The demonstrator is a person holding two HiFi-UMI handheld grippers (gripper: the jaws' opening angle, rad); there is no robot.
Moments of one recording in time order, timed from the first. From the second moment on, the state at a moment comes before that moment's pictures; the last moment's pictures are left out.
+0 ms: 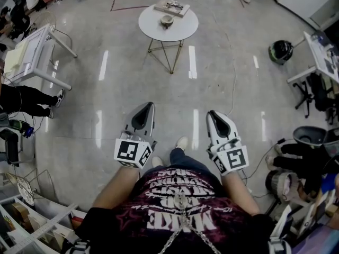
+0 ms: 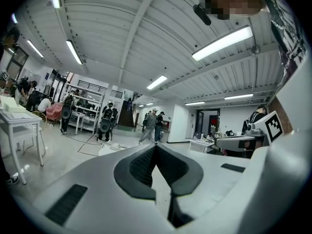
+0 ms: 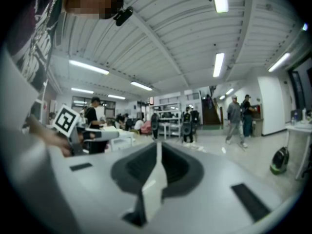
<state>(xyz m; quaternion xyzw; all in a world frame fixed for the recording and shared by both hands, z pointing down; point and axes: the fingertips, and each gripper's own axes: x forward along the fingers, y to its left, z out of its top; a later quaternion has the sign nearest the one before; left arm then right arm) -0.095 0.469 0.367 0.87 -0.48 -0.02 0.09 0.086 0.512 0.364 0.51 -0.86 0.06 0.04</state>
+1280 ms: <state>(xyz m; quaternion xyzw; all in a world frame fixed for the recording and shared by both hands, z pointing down) -0.036 0.350 0.370 0.85 -0.52 -0.01 0.09 0.142 0.376 0.376 0.46 -0.89 0.07 0.04</state>
